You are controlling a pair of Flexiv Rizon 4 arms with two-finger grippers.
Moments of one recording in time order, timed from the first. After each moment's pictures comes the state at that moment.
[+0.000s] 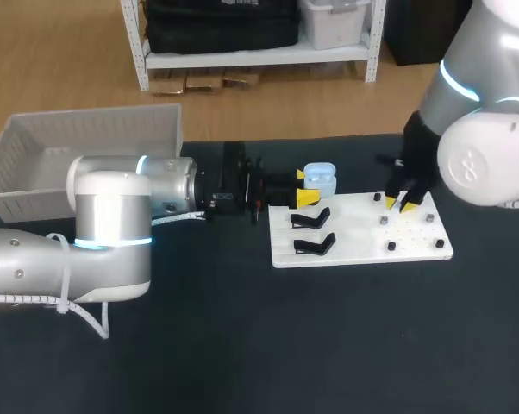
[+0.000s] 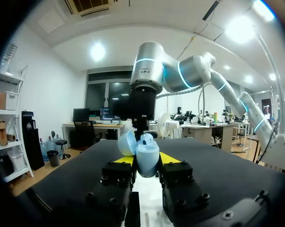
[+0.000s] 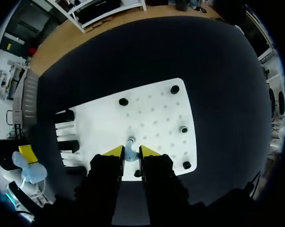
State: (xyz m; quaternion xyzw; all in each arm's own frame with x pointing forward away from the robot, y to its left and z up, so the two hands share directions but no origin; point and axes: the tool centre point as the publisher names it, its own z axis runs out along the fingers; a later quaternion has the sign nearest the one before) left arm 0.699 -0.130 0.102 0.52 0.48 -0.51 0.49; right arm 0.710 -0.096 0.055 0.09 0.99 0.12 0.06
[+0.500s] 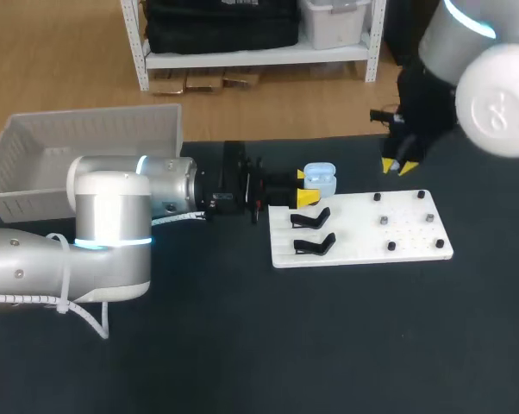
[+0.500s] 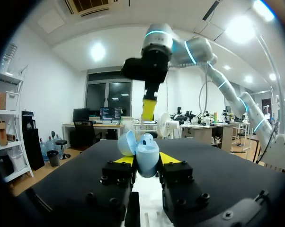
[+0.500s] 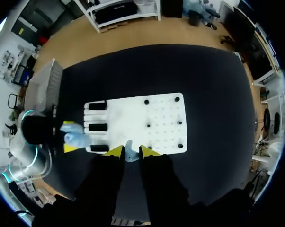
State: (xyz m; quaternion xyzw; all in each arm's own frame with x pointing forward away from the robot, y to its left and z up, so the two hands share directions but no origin) left arm 0.699 -0.130 0.102 0.52 0.48 -0.51 0.49; right arm 0.683 -0.070 0.164 0.01 0.99 0.11 0.08
